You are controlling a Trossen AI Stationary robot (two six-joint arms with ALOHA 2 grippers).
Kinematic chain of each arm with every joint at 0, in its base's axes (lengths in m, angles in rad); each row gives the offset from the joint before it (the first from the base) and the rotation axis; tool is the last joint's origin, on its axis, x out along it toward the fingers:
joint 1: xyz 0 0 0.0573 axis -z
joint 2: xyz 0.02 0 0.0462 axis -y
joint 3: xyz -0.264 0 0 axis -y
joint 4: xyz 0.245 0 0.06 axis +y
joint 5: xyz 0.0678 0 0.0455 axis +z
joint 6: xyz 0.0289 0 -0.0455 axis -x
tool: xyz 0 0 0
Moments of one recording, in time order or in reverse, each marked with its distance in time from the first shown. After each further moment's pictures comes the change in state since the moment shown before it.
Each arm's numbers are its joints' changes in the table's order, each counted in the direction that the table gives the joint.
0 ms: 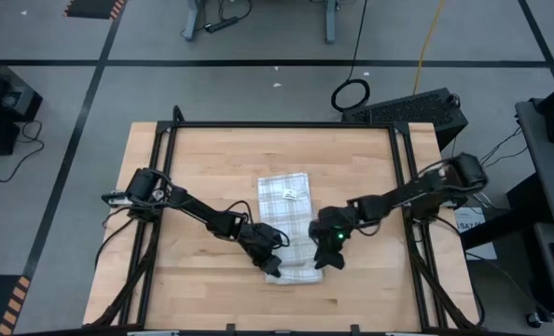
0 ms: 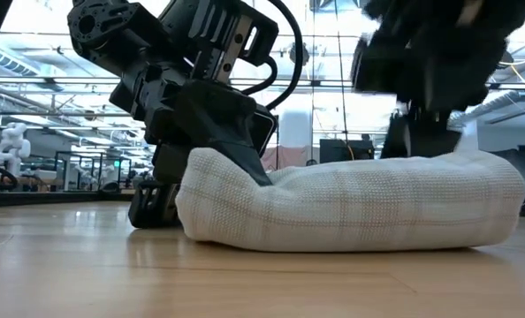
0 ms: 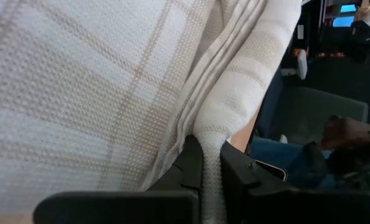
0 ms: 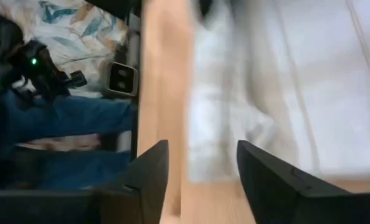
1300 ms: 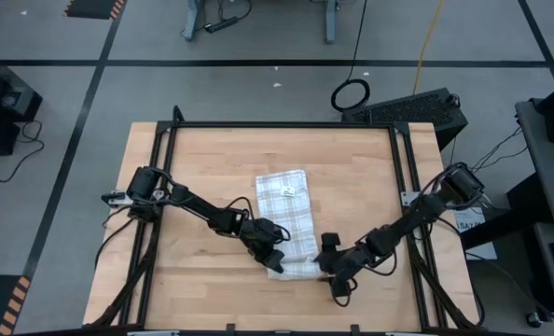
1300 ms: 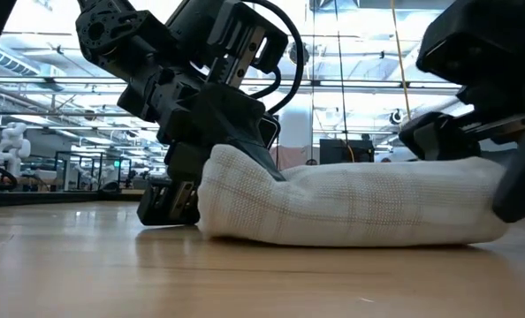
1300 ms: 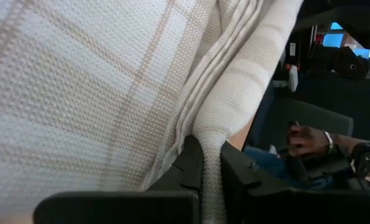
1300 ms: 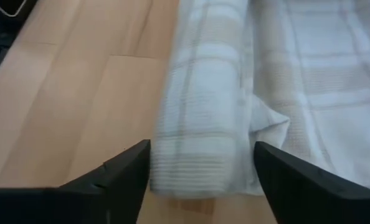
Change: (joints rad) left arm -0.037 -0.001 -0.002 -0.026 -0.004 0.050; right arm -0.361 -0.110 0.004 0.006 -0.742 0.289
